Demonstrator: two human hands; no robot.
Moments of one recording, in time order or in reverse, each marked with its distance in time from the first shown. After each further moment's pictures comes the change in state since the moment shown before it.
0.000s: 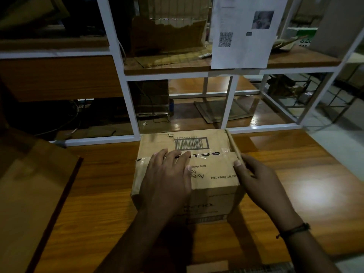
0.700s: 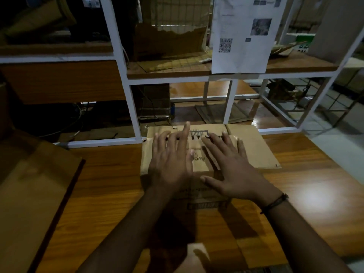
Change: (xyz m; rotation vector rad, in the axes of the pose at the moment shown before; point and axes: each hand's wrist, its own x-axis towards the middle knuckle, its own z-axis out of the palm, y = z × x) left_hand 0.046 0.002 0.006 0.000 0.086 0.019; right_hand 0.038 -0.025 0.015 -0.581 -0.280 -0.443
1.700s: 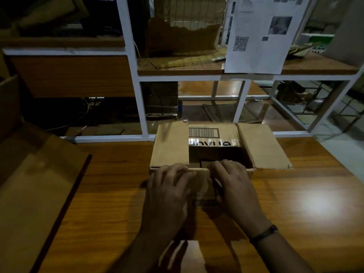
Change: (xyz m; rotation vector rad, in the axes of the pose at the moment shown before) left_hand -0.084 -0.019 -0.011 -0.074 -0.003 0.027; right_hand -0.019 -0.048 0.030 0.151 0.113 0.190
